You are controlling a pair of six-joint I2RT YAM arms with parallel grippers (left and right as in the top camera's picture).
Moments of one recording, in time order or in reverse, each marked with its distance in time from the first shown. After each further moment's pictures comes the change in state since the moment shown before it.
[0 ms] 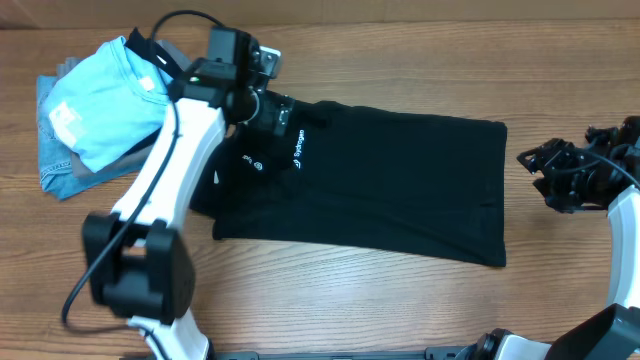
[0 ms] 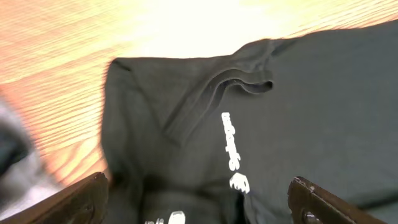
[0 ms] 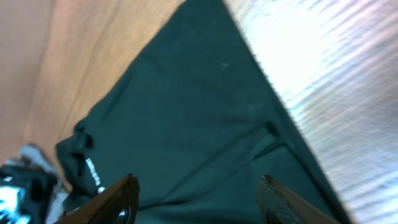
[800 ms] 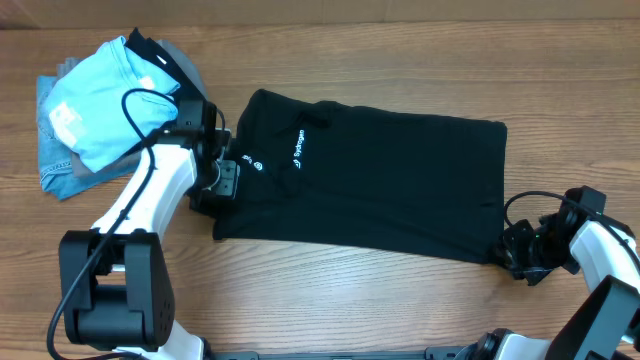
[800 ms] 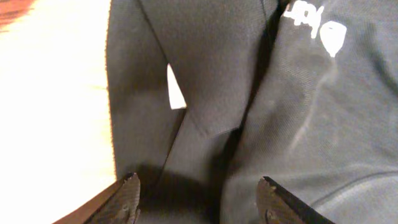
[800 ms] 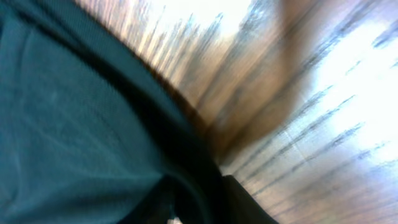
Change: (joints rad) left arm 0.147 -0.151 -0.417 -0.096 -0.200 -0.061; right arm -0.034 0.032 -0.436 0.032 0.179 0.060
